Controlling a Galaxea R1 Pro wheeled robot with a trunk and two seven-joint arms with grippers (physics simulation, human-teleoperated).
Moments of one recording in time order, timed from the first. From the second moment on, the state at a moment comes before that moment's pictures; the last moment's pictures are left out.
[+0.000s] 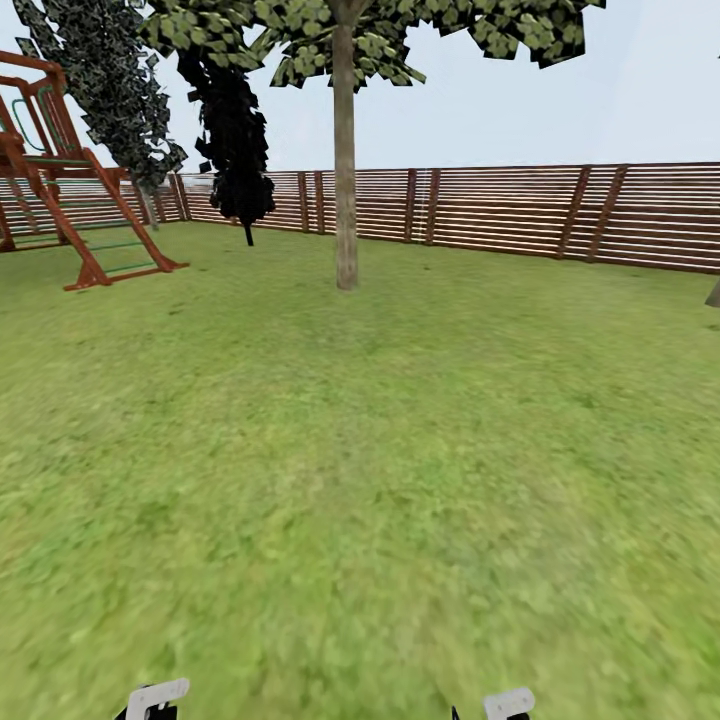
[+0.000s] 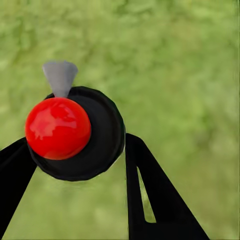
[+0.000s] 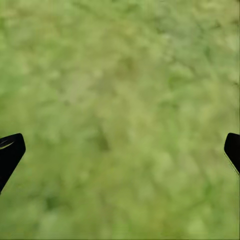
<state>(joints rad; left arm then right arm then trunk) -0.36 0.12 0.32 -0.13 -0.14 -0.42 0.07 -0.33 0.01 0.31 -0.14 -0.08 -0.48 -0.14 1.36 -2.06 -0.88</state>
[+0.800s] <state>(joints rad) -0.36 0.12 0.32 -0.13 -0.14 -0.42 0.07 -0.33 0.01 0.31 -0.14 -0.08 -0.47 -0.14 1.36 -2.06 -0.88</state>
